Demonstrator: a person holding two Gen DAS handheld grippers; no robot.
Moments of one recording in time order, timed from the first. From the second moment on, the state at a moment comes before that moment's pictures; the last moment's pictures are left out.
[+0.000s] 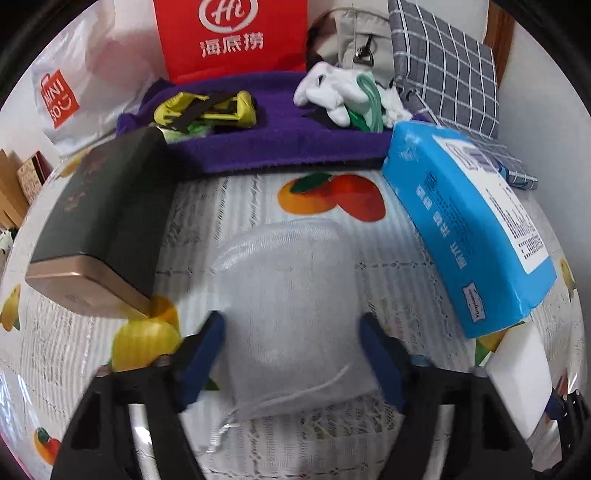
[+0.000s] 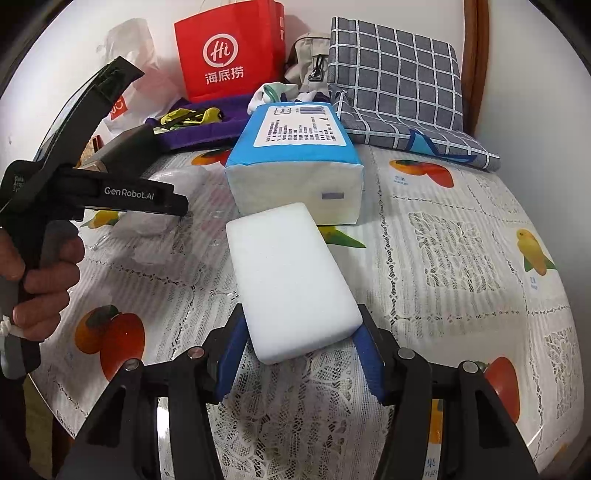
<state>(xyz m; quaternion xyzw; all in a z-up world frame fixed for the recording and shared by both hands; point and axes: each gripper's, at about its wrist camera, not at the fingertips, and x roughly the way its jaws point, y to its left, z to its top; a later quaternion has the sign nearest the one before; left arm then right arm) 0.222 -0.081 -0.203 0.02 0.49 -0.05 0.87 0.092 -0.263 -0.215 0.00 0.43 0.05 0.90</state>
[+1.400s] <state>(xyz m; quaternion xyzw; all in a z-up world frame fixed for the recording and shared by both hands) 0.131 0.067 -0.165 -0.13 0.48 -0.09 0.86 0.078 -0.244 -0.169 0.02 0.44 0.02 0.90</state>
